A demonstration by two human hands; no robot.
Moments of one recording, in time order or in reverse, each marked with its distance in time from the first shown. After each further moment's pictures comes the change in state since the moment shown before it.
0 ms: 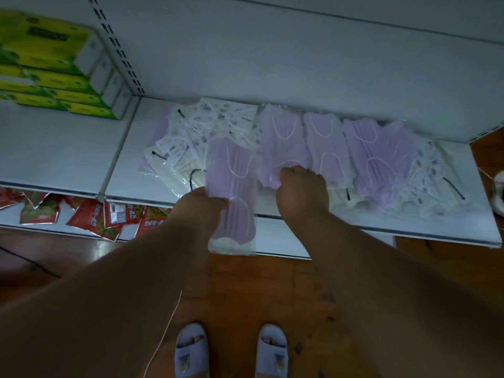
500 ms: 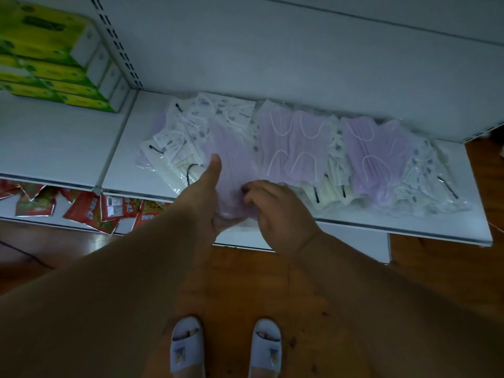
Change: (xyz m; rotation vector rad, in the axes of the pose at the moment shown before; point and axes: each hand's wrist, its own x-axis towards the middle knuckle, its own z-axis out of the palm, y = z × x) left_hand -0.015 0.015 0.011 -0.527 -0.249 -0.128; right_hand -0.049 -0.010 0.006 0.476 0.145 -0.584
